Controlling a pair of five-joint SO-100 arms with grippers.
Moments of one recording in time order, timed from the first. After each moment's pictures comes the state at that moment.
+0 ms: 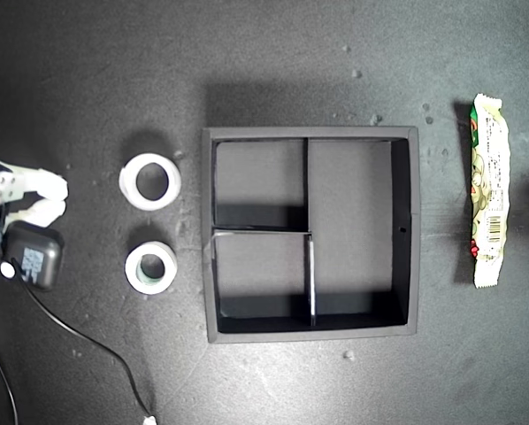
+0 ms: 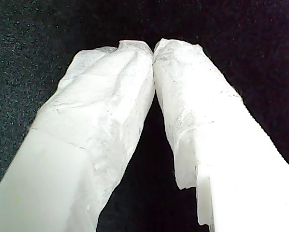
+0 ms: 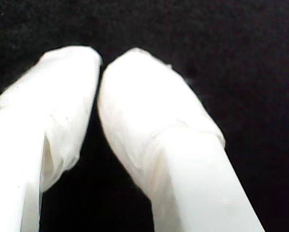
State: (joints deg) arm 0 -2.1 191.2 176.4 77.7 -75.7; arm 1 1.3 191.5 178.3 76.7 85.9
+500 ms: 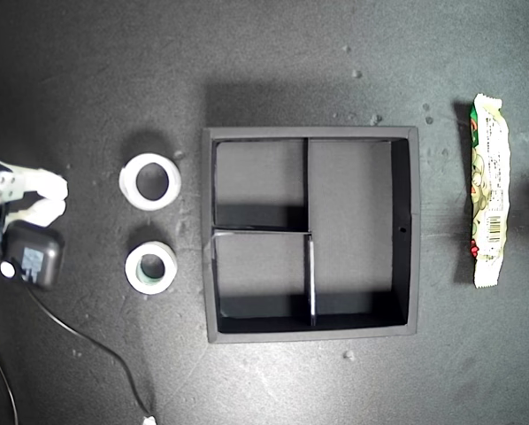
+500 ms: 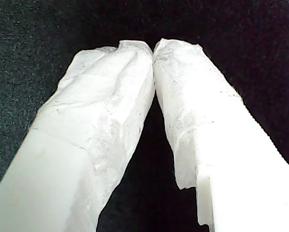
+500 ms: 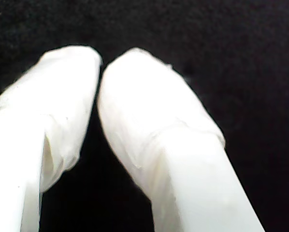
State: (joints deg) arm 0 -3.5 191.2 176.4 77.7 -75.8; arm 1 1.8 191.5 178.3 76.7 85.9
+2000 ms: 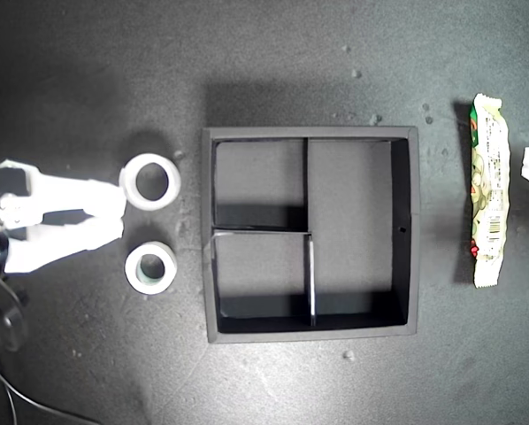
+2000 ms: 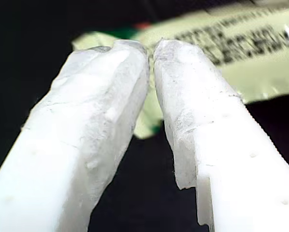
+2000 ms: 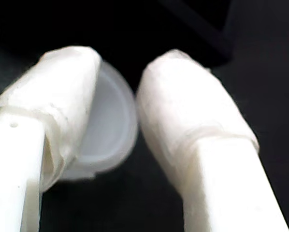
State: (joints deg) arm 0 2.1 191.2 175.2 43.0 -62.5; arm 1 12.1 190.6 165.1 53.7 56.0
